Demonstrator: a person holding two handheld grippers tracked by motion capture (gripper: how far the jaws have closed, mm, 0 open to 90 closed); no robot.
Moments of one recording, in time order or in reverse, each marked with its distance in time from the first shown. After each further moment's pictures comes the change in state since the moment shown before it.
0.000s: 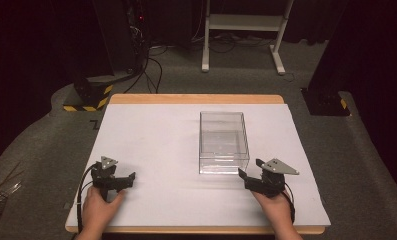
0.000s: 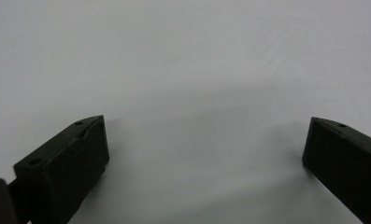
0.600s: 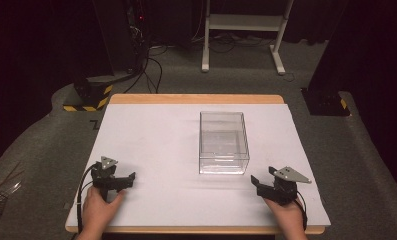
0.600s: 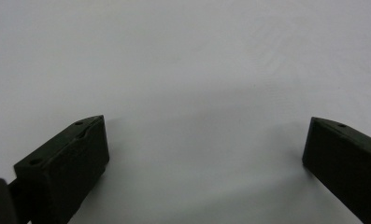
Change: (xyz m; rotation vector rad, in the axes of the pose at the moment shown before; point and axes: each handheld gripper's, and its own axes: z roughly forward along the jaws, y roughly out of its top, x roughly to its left) left arm 0.000 0.000 0.000 -0.001 0.001 0.000; right arm -0.025 -0.029 -0.019 0.046 -0.071 0.019
